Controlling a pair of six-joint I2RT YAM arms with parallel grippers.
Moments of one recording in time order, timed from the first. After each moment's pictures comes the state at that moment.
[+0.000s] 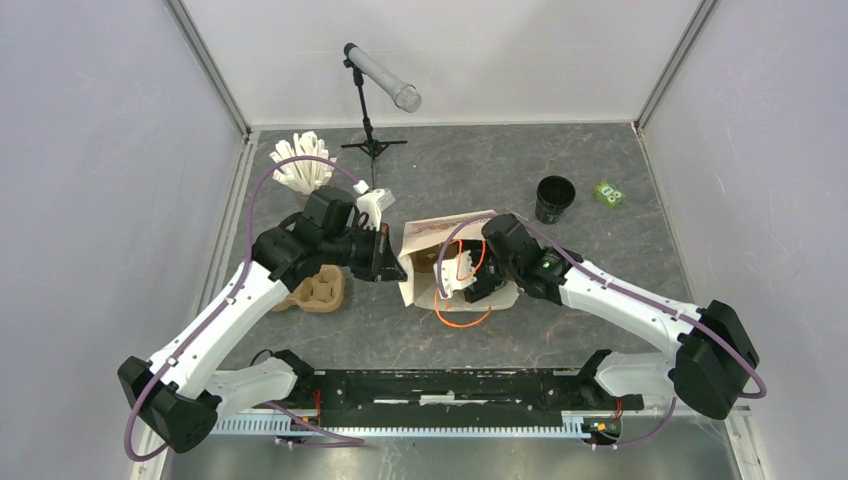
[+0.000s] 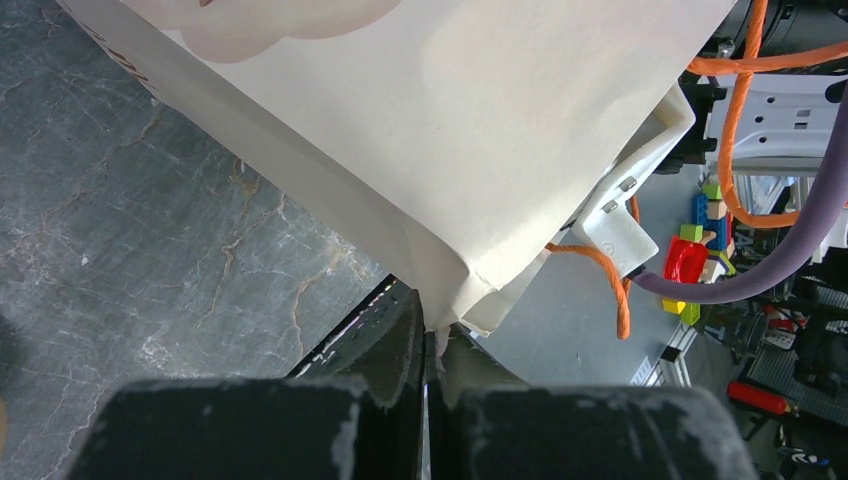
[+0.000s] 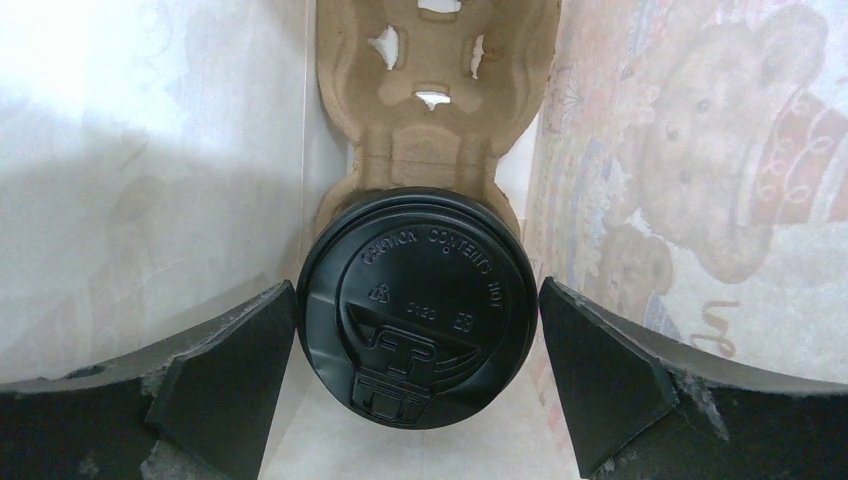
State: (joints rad) left arm -0.59 1.06 1.09 -0.79 0.49 -0.42; right arm 0.80 1.26 0.84 -0.33 -0.07 -1.18
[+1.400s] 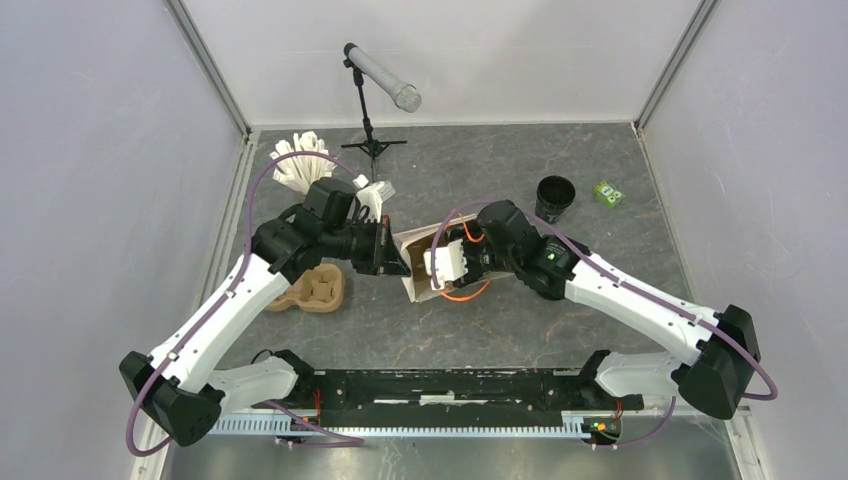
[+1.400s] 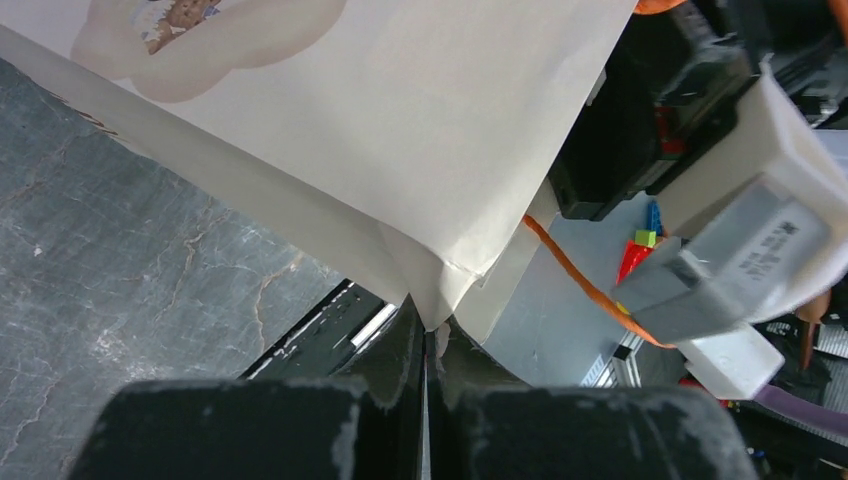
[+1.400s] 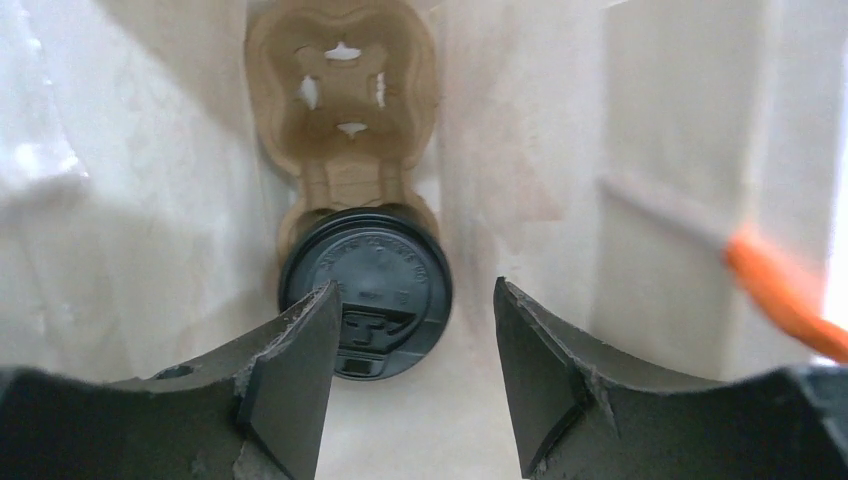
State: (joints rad) left arm -0.59 1.10 1.16 -0.83 0.52 -0.49; right arm 0.86 1.24 1.01 -0.45 -0.12 -1.09
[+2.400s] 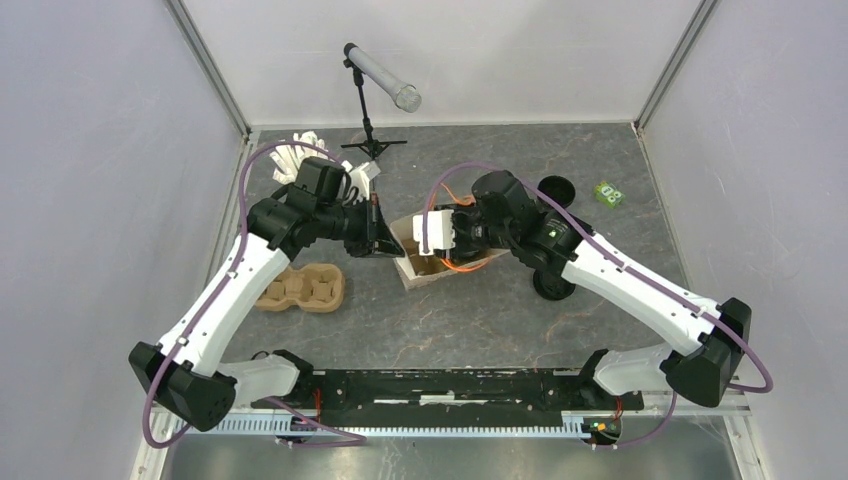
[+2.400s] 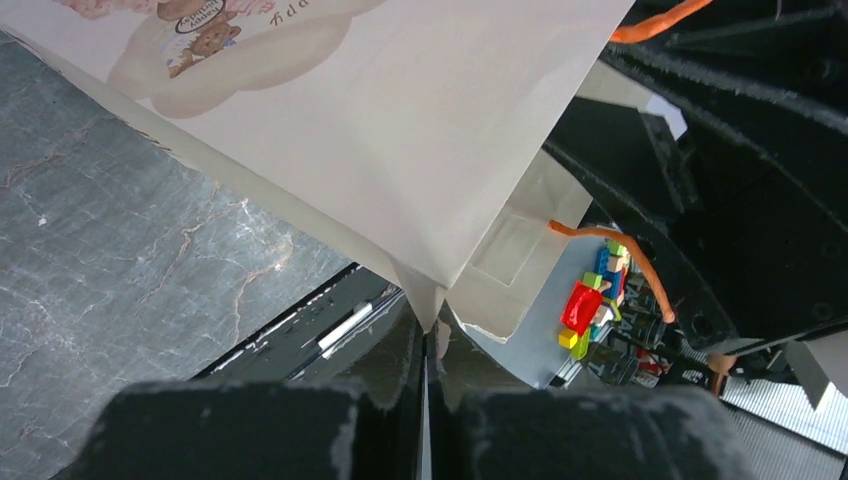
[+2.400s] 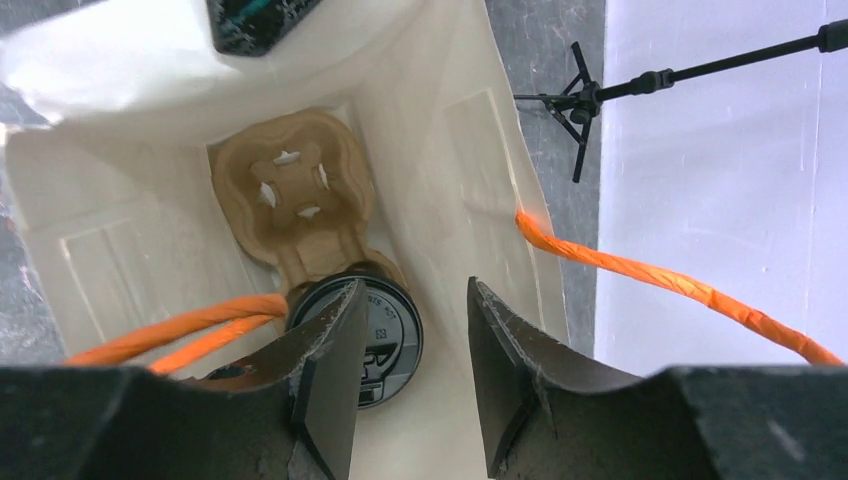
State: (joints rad) left arm -0.48 1.19 1.28 -0.92 0.55 -0.57; right arm 0.86 1.32 1.29 -0.54 -0.21 -0.93
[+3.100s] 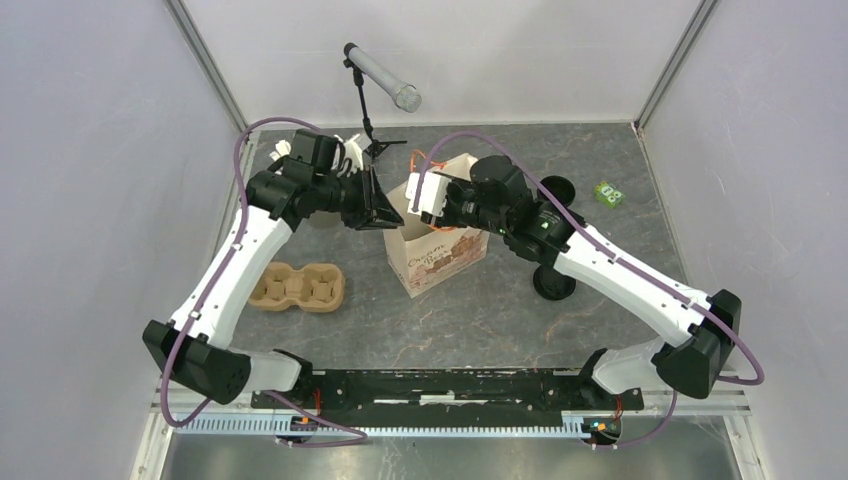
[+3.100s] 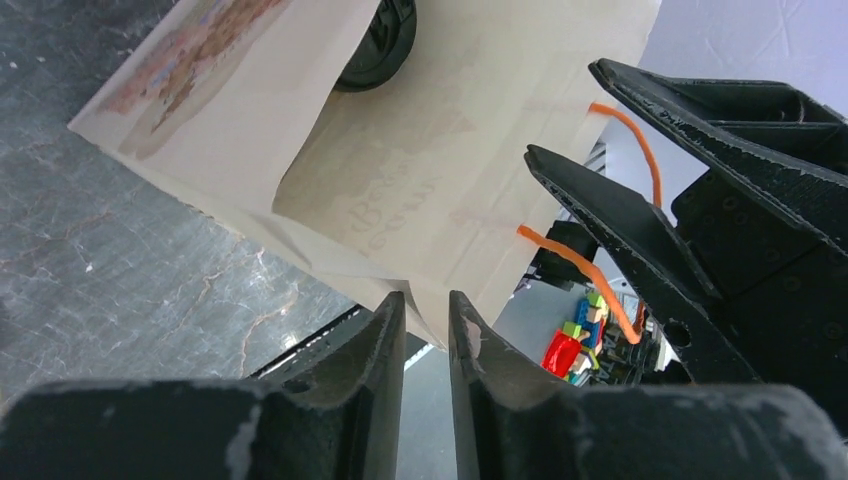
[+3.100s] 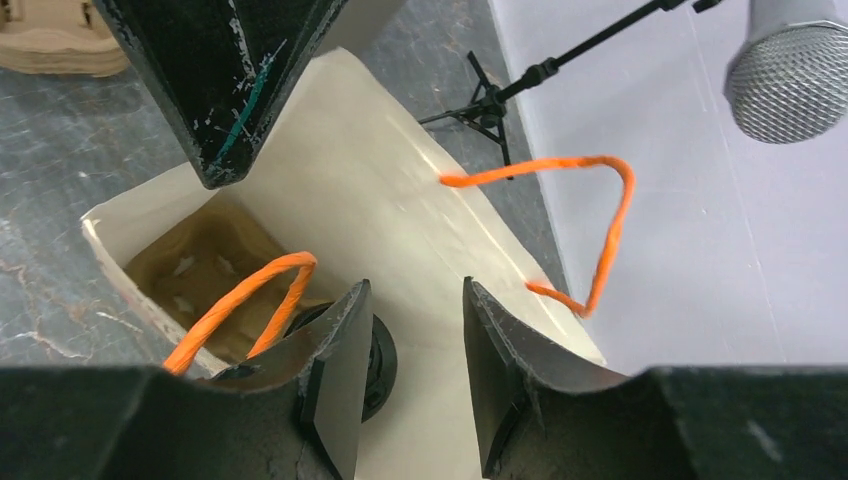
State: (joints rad) left arm -0.39 1.32 1.45 -0.94 0.55 -0.58; right arm 0.85 1.38 1.35 -0.35 -0.10 -0.71
